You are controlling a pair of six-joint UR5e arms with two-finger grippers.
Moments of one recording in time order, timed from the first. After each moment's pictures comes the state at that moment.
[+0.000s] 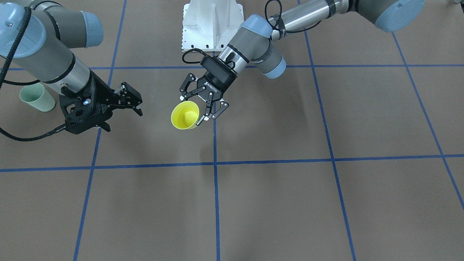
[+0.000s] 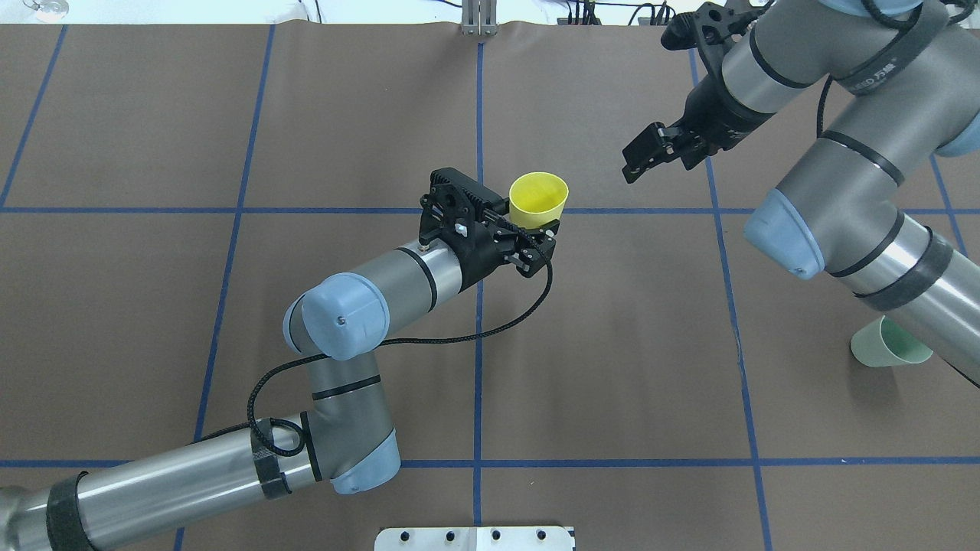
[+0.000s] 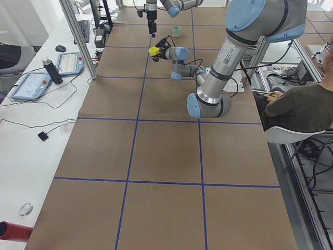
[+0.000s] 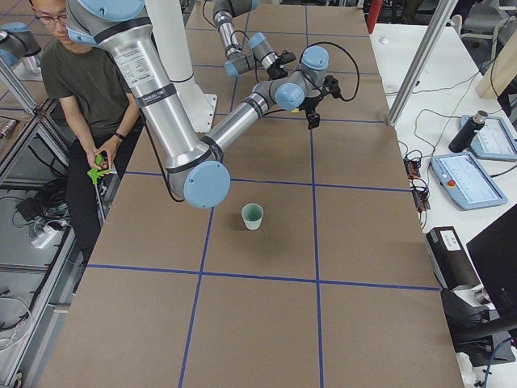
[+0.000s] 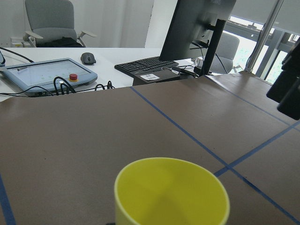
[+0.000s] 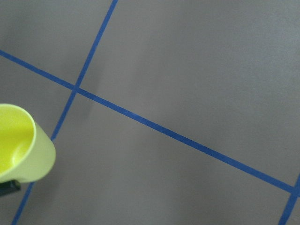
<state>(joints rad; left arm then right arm) -0.39 -2.32 -1.36 -2.77 -1.30 -0.70 0.92 -1.04 1.76 -1.46 2.30 0.68</state>
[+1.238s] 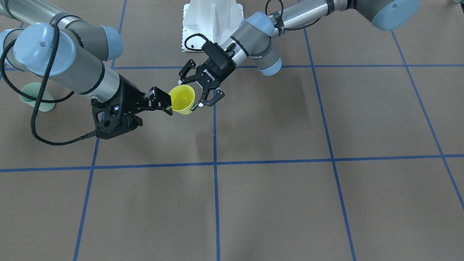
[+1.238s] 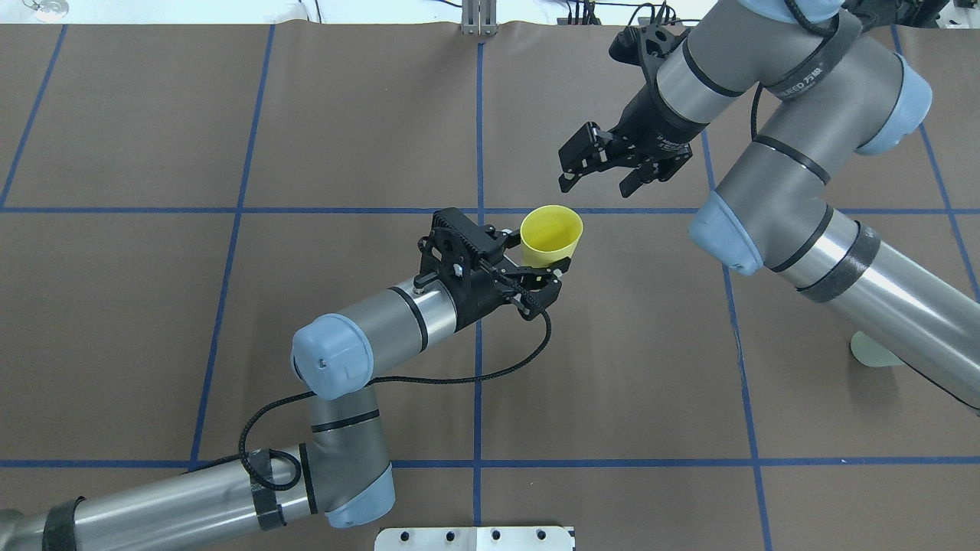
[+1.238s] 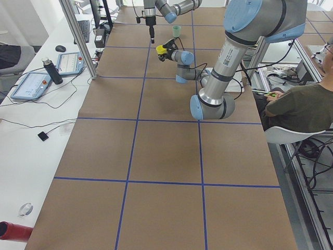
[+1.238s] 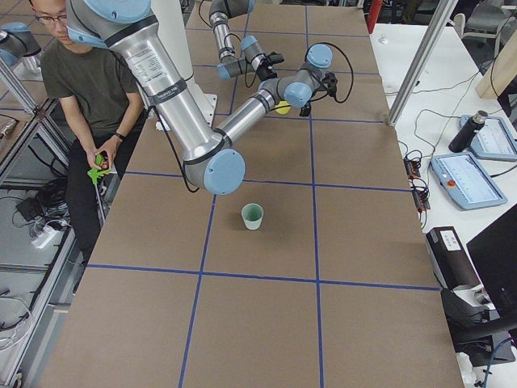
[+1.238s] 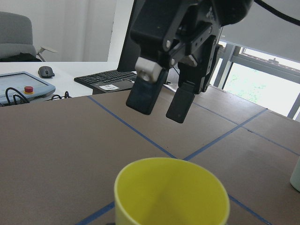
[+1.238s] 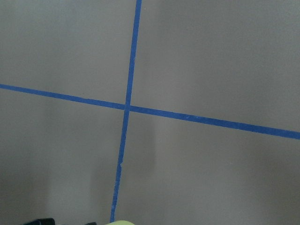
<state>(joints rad) -0.34 -2.29 -1.36 -2.91 -1.30 -0.62 0.87 -0.97 1.65 -1.33 2.41 0.96</state>
